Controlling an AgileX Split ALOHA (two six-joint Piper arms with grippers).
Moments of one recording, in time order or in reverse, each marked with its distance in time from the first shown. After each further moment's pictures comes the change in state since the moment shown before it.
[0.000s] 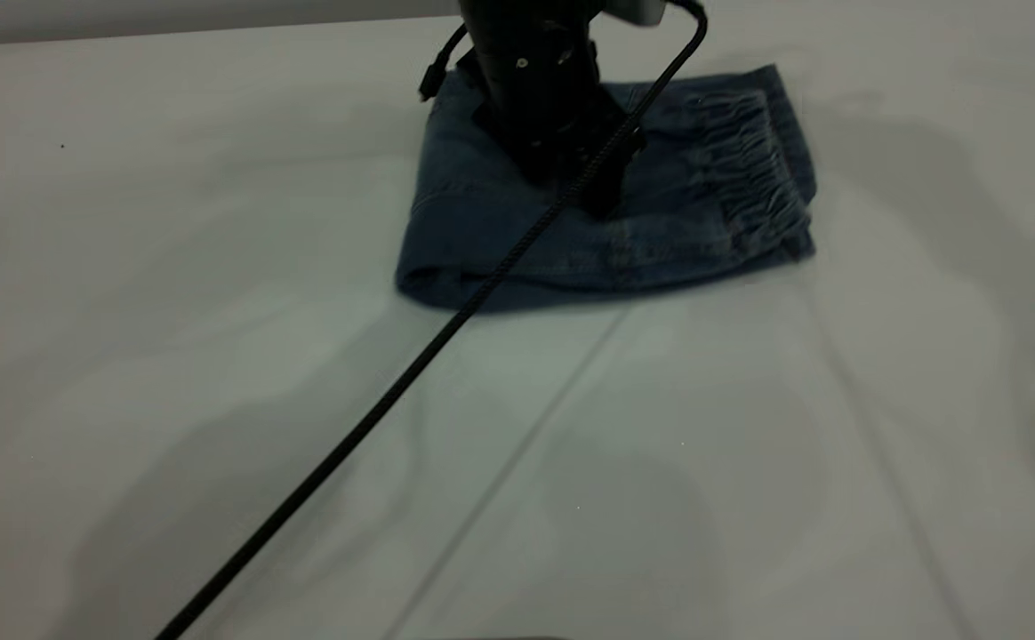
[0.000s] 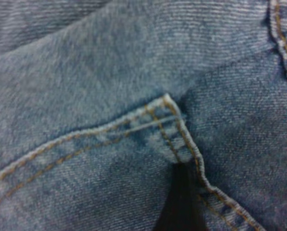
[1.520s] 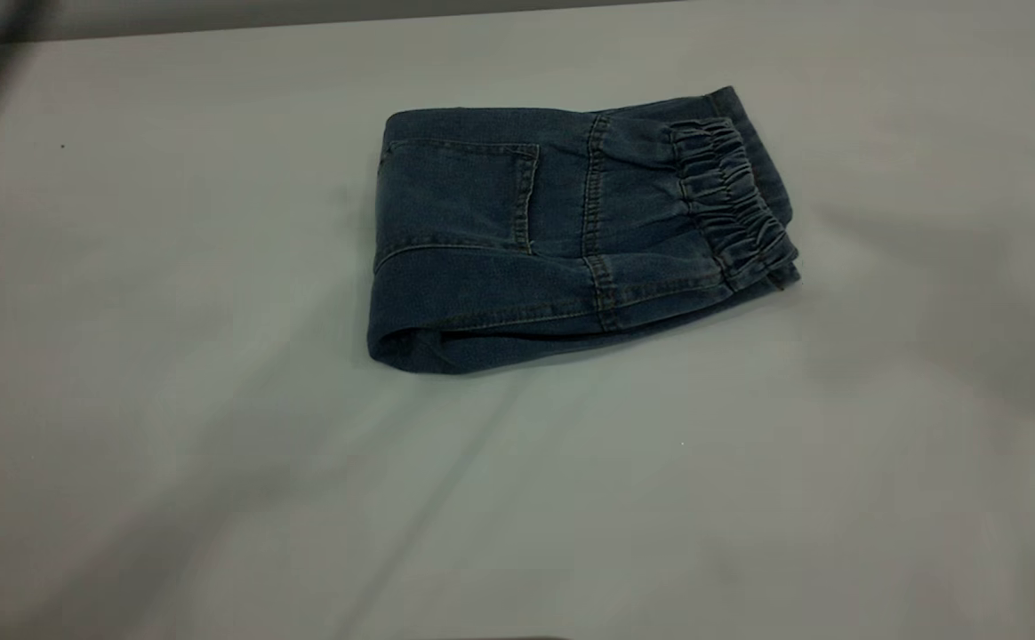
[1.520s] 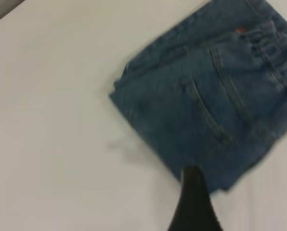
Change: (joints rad) left arm -0.001 -0.798 0.156 0.156 0.362 -0.251; right arm 0.000 -0.791 0.476 -0.026 0.014 0.059
